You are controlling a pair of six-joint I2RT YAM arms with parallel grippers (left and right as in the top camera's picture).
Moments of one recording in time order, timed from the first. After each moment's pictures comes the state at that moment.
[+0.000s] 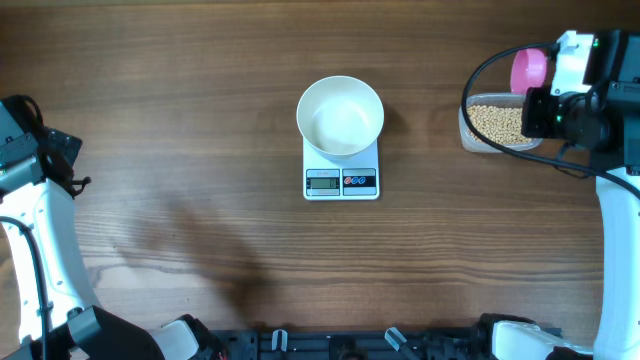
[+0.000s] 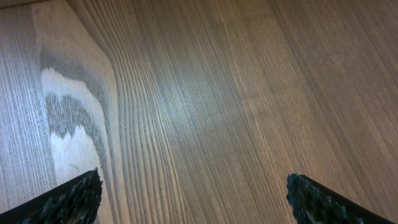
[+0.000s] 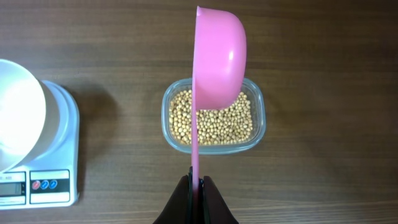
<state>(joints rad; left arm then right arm) 0.53 1.43 1.18 -0.72 -0.39 -0.64 -0.11 1.38 1.54 -1.10 0.00 -0.08</state>
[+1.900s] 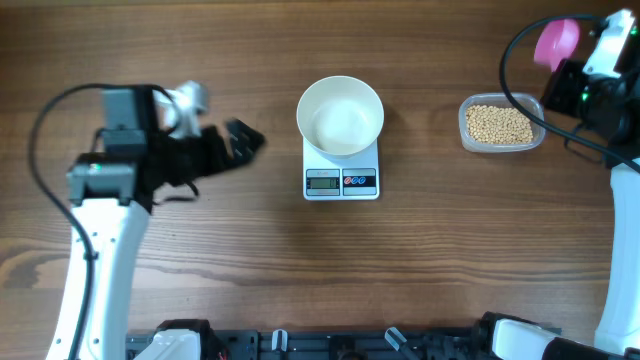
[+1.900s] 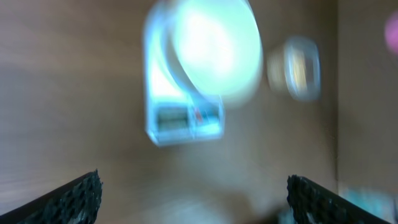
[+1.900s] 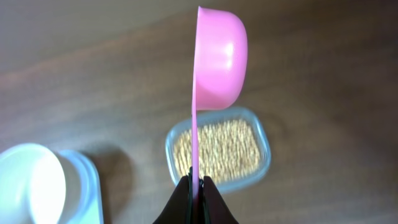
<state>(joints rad) -0.03 1.26 1.18 -0.96 0.60 -0.28 -0.21 1.40 1.54 -0.97 -0.08 0.11</state>
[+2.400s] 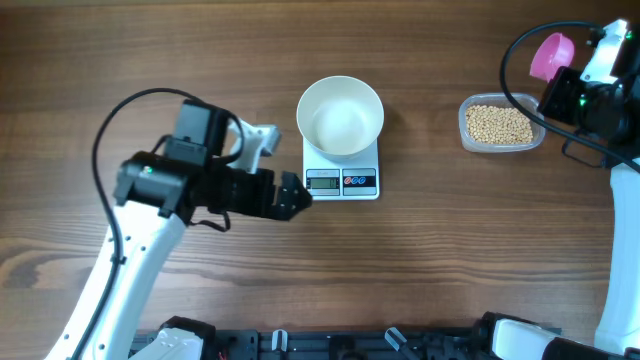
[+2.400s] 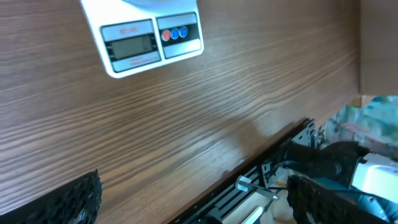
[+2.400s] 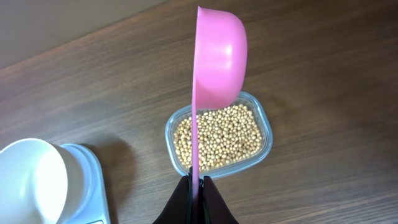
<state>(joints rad) -0.24 1.26 1.18 -1.14 0.59 -0.11 -0.21 1.40 1.54 -1.01 -0.08 0.16</state>
